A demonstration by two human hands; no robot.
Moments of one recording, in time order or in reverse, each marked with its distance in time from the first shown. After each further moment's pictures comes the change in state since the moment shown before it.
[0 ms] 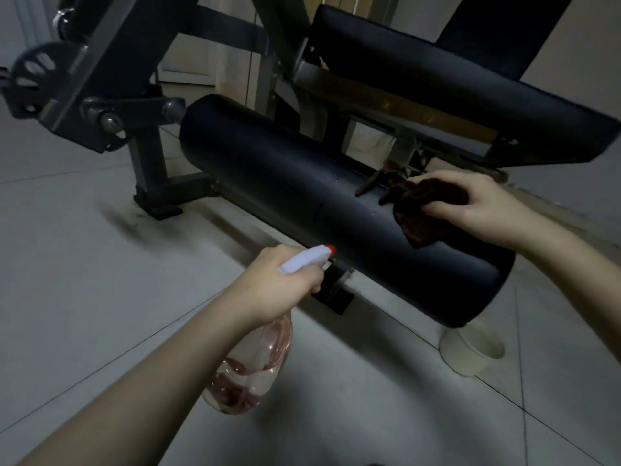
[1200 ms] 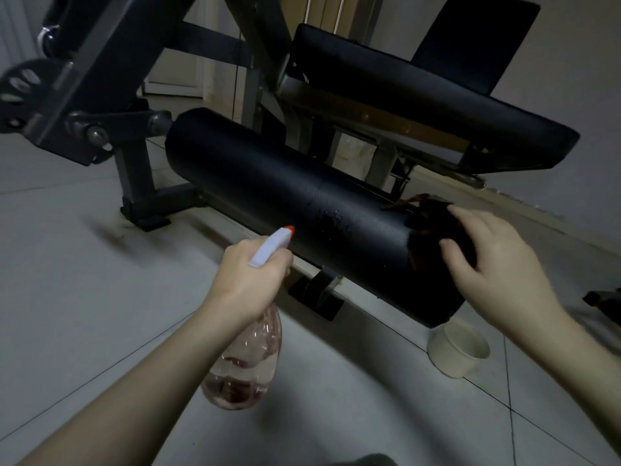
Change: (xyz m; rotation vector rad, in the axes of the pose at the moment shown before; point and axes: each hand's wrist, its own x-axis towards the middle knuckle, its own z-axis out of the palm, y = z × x) left_hand -0.008 0.016 0.000 -0.022 0.370 -0.038; right_hand -0.078 -0.006 0.025 -0.390 0.403 0.142
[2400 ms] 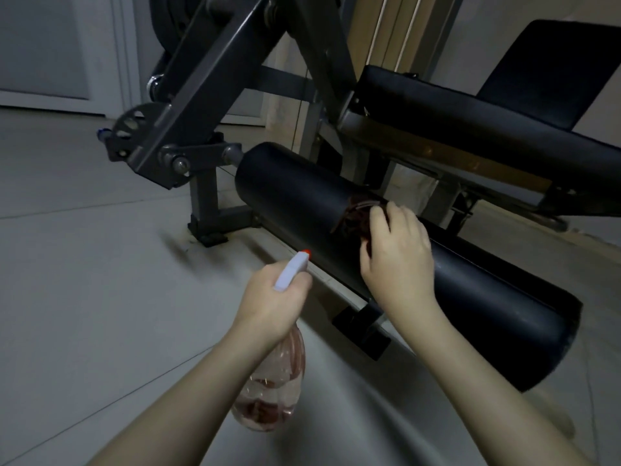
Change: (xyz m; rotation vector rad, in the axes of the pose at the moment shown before) left_hand 0.013 -0.015 -0.022 -0.012 0.144 -0.123; right_hand 0.071 -0.113 0.108 -0.119 0.192 -0.189
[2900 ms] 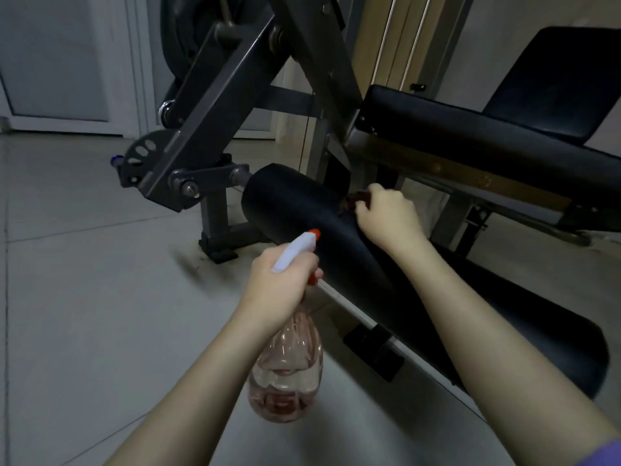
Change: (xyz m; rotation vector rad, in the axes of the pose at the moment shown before) left_hand 0.031 0.038 -0.012 -0.202 -0.005 0.034; right_hand 0.105 0.000 0.016 0.264 -0.295 0.156
